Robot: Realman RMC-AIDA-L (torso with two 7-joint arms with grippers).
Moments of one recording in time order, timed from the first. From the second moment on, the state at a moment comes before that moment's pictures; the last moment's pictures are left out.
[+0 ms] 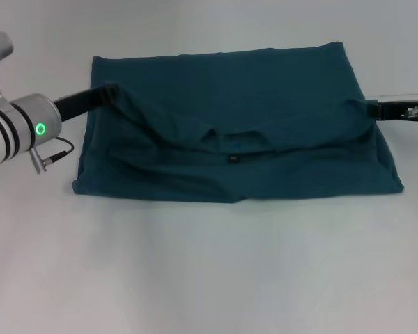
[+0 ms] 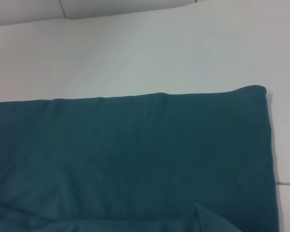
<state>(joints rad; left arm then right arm) -0.92 -2.12 0.39 0.42 2.06 0.72 -1.80 0.81 1.93 -0.55 -0.42 -2.32 -0.71 1.96</state>
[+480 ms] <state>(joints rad) -0.90 -2.13 0.45 0.42 2.06 0.71 -1.80 0.79 1.95 -0.55 -0.42 -2.32 -0.68 1.94</state>
